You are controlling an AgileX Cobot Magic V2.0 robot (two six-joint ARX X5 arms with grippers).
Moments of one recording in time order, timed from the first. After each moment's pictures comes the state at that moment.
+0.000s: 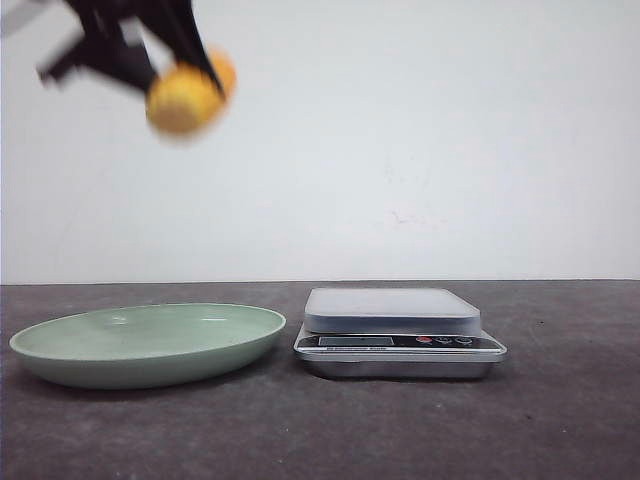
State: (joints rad) left arm -0.41 1.29 1.28 -0.68 0.39 -0.30; right arm 0.16 0.64 1.17 -1.02 -0.10 0.15
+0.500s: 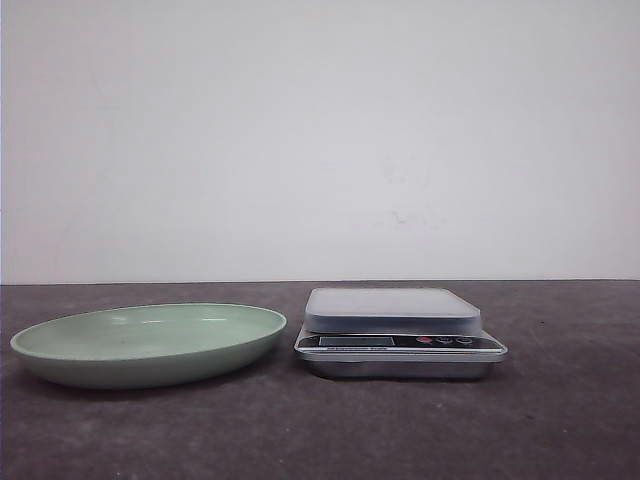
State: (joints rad) left arm -0.41 1.00 1.28 -0.66 0.34 -0.33; right arm 0.16 0.64 1.17 -1.02 -0.10 0.15
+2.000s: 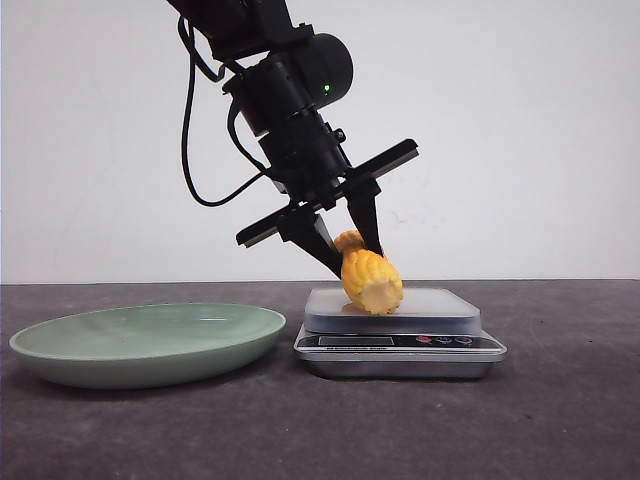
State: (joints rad) left arm -0.66 2.07 1.68 -0.65 0.25 -0.60; right arm 0.16 0.64 1.17 -1.04 -0.10 0.13
